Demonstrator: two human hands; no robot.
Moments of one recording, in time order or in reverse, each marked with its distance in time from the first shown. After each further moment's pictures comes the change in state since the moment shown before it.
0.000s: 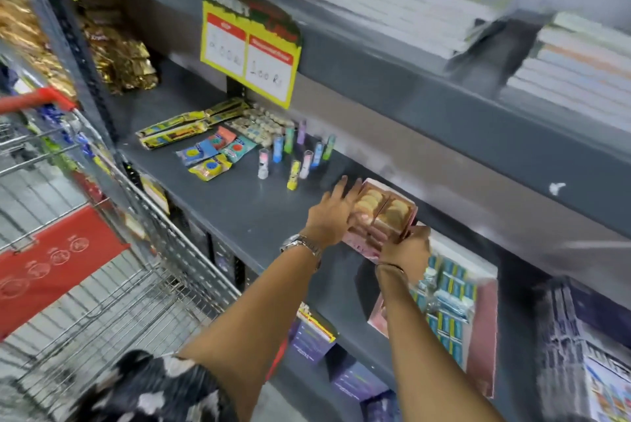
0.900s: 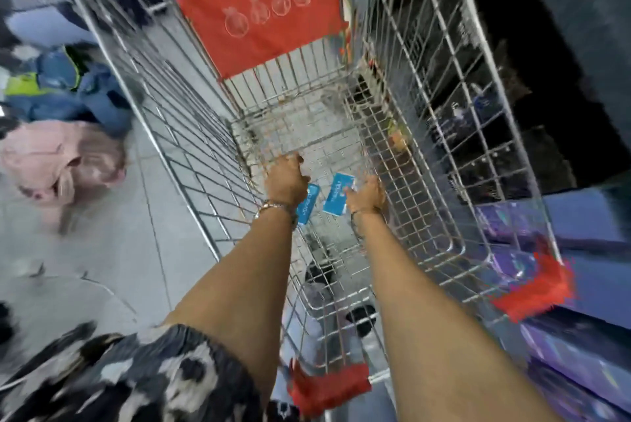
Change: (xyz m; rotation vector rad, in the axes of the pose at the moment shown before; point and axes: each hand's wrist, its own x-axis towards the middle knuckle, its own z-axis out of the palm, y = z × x) left_hand -0.305 -0.364 0.138 -0.216 0.014 -1.200; right_hand -0.313 0.133 0.316 -0.425 -1.174 -0.241
